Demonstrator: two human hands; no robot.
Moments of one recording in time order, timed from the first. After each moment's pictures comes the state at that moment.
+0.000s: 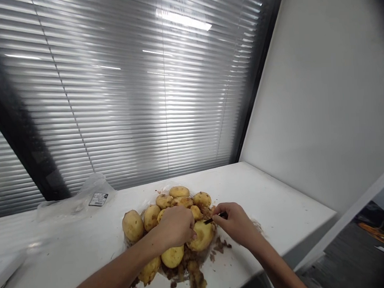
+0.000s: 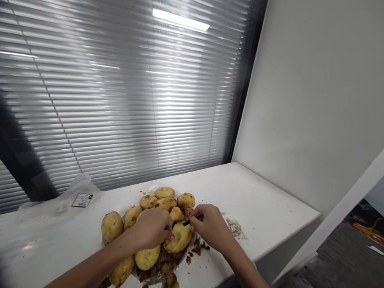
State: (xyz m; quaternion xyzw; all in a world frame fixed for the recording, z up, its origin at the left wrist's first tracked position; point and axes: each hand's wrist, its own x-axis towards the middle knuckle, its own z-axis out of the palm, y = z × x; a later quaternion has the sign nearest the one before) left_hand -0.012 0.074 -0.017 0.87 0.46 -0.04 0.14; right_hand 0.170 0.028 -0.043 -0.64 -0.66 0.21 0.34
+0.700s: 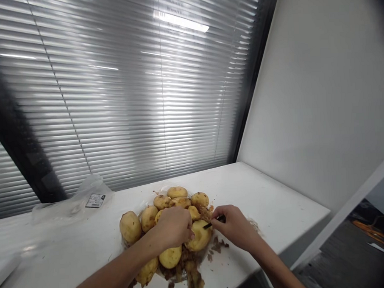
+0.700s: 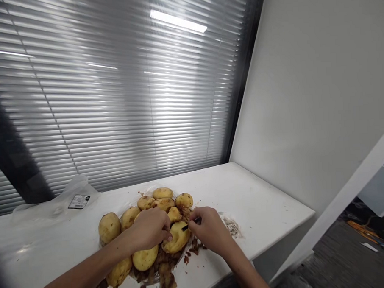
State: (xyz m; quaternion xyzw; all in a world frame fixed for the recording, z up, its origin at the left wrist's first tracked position) left_hand -0.012 0.074 -0.016 0.87 0.46 -0.05 0.14; right_hand 0.174 0.024 -0.041 -0.64 -0.67 0.19 0.32
